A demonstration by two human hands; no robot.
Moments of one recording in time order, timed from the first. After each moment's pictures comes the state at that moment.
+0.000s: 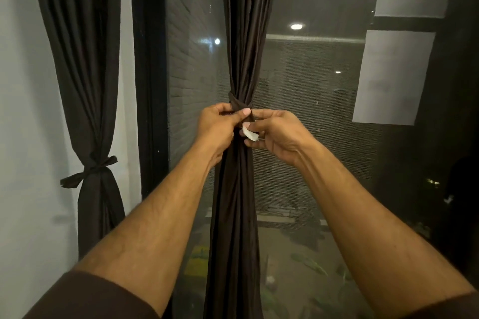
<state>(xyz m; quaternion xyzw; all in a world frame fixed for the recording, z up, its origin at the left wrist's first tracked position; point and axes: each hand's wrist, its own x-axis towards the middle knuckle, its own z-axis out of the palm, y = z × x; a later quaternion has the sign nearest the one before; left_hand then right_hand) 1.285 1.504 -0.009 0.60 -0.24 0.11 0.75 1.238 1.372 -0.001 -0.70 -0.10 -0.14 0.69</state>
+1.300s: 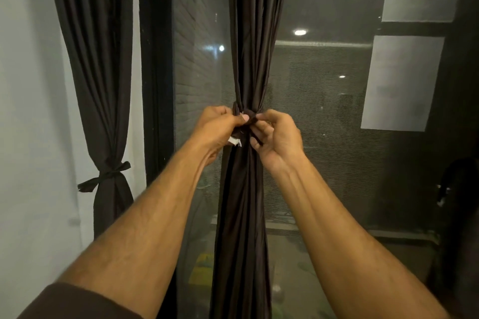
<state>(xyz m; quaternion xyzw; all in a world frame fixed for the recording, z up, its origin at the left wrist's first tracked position) 1.302 1.527 0.007 0.67 -0.24 0.07 0.70 1.248 1.415 -0.002 -0.46 0.00 -0.22 0.86</state>
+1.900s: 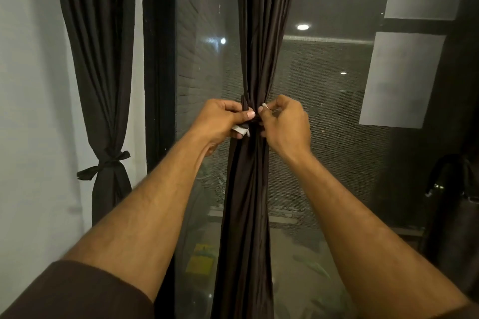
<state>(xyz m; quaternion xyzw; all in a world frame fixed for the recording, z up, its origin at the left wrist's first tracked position) 1.281 1.532 0.006 0.67 -0.29 0.05 0.68 1.238 1.394 -0.005 -0.80 0.04 -0.46 0.37</state>
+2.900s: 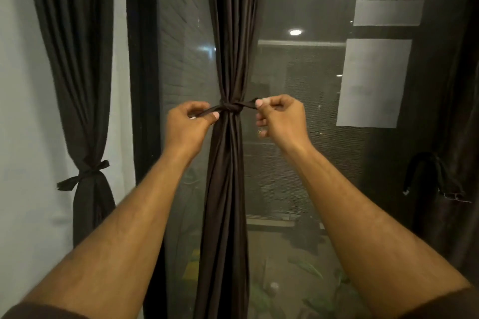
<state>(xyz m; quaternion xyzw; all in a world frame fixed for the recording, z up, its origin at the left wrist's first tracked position) 1.244 1.517 -0.004 0.68 -0.19 0.28 0.65 1.198 1.339 0.013 -0.69 -0.05 -0.39 0.61</state>
